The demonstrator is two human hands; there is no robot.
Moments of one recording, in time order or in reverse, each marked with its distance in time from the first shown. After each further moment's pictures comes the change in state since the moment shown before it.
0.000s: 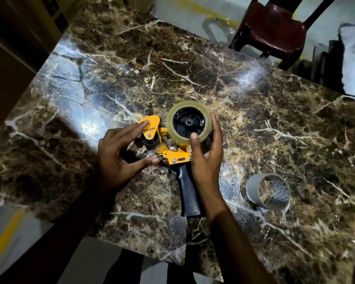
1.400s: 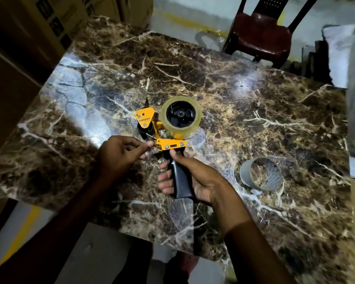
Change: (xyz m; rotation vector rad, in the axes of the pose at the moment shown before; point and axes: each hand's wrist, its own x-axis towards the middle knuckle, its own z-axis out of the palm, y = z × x) left_hand -0.004 0.015 0.001 -0.125 -0.128 -0.505; right_hand -0.040 -0.029 -0.038 0.363 -0.770 0.945
